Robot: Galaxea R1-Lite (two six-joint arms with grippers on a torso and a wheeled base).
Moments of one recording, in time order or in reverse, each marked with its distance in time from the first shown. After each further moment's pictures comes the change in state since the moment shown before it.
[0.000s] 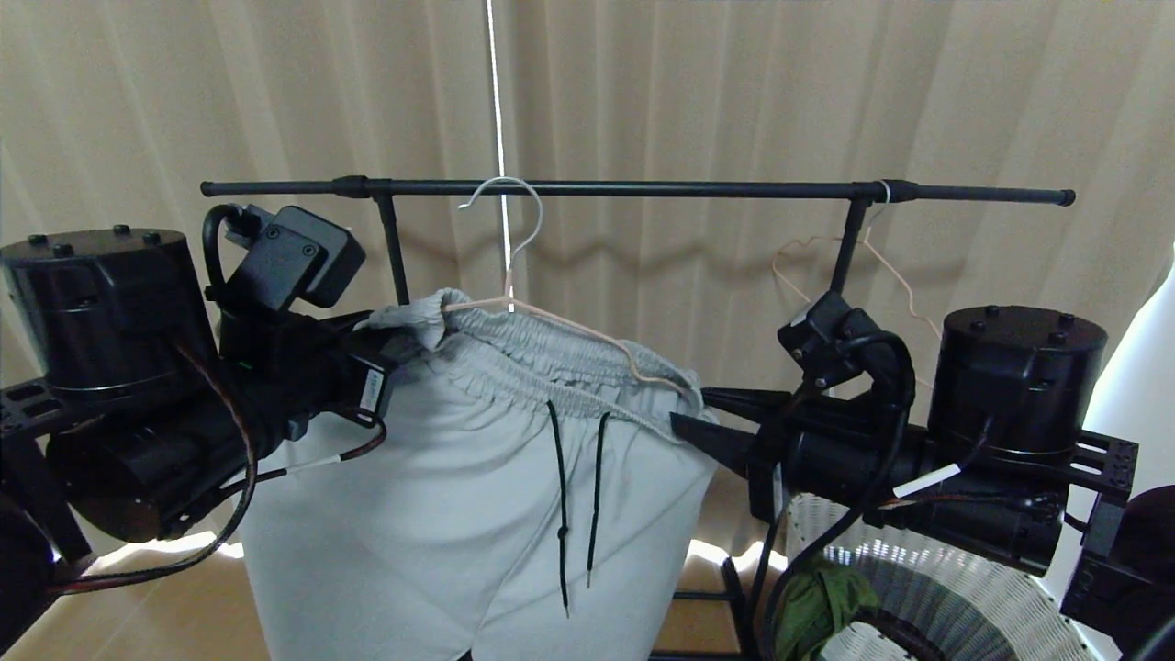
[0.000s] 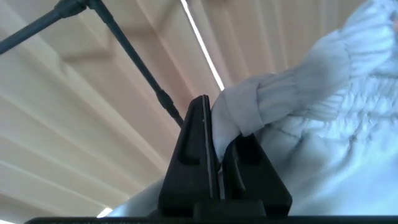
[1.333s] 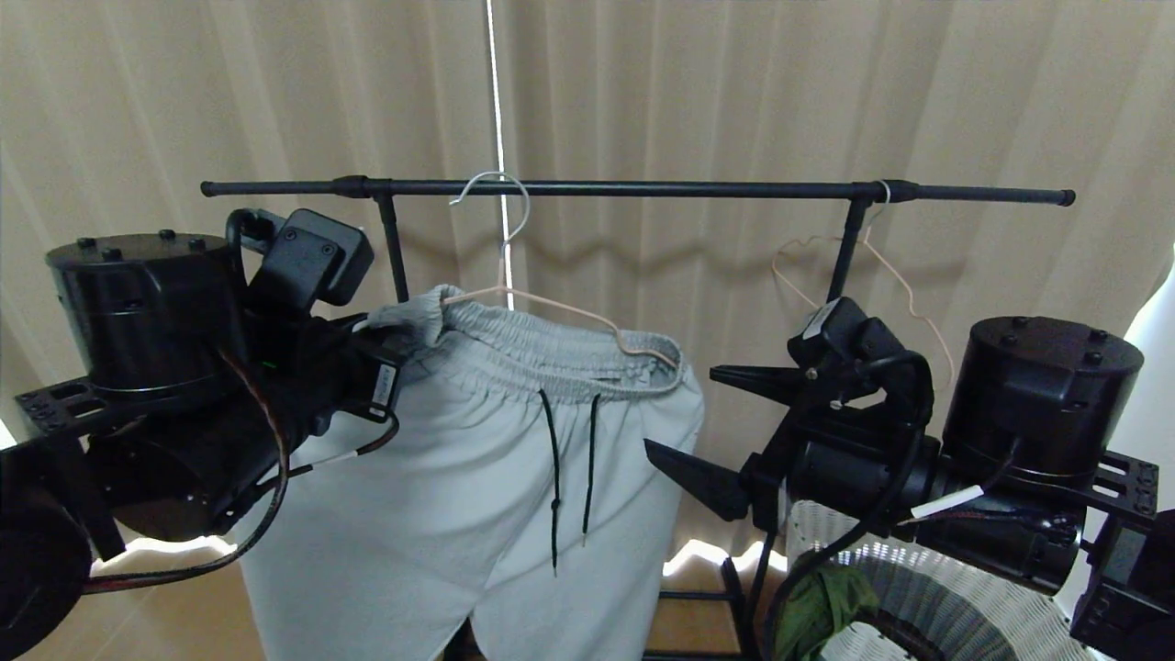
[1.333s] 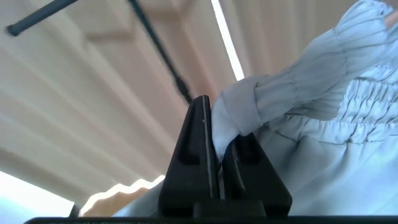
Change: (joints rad) left arm -0.044 0.036 -0.020 -0.002 0.164 -0.043; right arm 0.021 -0.008 0.049 -0.109 0.013 -0.062
